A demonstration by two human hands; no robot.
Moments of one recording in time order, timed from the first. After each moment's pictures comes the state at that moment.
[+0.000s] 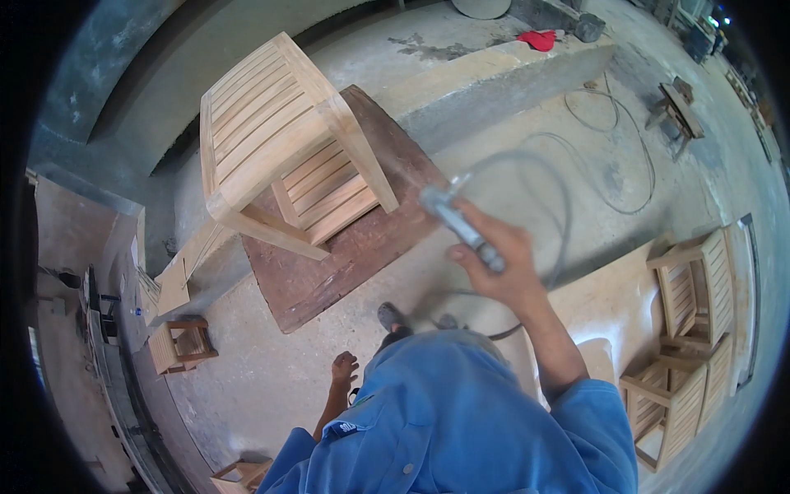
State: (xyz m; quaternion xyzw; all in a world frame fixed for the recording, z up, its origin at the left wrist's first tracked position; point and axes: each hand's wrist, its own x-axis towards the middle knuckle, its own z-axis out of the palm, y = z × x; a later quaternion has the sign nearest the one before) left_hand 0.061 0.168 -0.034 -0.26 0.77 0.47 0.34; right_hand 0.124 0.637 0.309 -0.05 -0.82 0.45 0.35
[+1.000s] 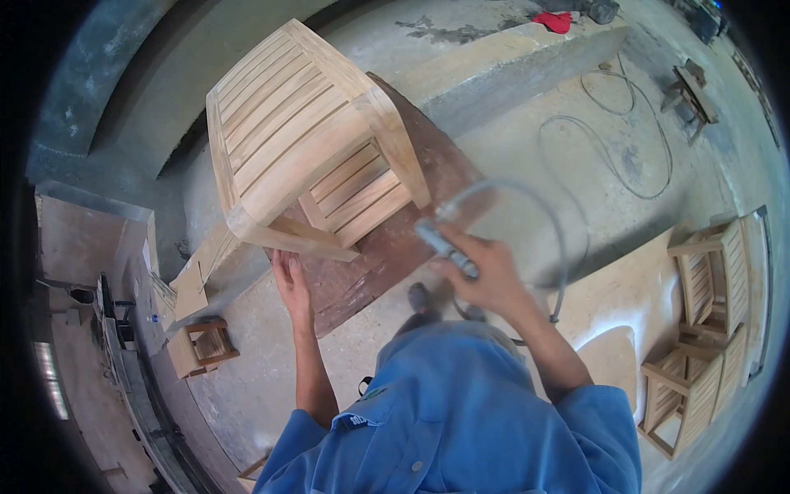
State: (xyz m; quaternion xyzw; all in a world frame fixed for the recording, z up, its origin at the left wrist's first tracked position) left_hand -0.169 0.287 0.190 0.11 0.75 0.65 0.00; right_hand 0.048 0.579 0.268 -0.10 -0.82 0.51 0.23
